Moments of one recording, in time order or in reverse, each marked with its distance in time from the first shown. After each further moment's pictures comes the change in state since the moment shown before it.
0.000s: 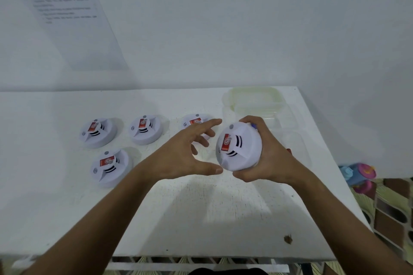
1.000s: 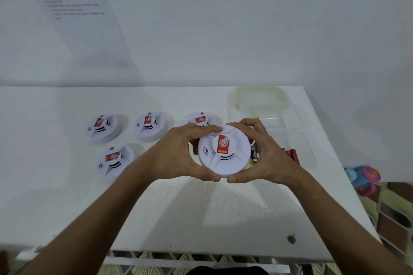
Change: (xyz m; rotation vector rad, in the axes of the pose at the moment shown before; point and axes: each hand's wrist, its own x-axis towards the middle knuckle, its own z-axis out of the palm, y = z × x) left_hand -0.016 0.006 -0.012 0.098 0.042 0.101; right_hand 0.008 0.009 0.013 -0.067 -0.038 -0.058
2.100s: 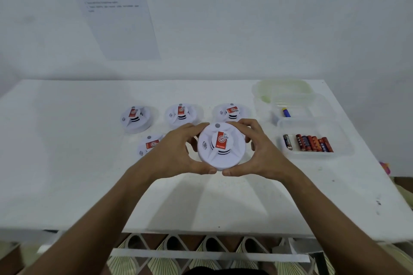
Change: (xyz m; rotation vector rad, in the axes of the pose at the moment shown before) left_hand -0.074 -0.075 -0.041 -0.025 0.052 -0.085; right_hand 0.023 -0.038 0.100 -0.027 0.045 0.039
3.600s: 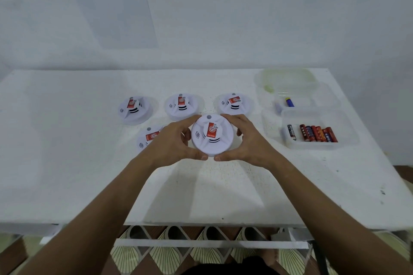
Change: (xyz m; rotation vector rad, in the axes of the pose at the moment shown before) left_hand 0.012 -0.042 0.006 -0.067 -0.005 -0.079; right_hand 0.026 0.030 0.031 -0.004 0.030 0.094
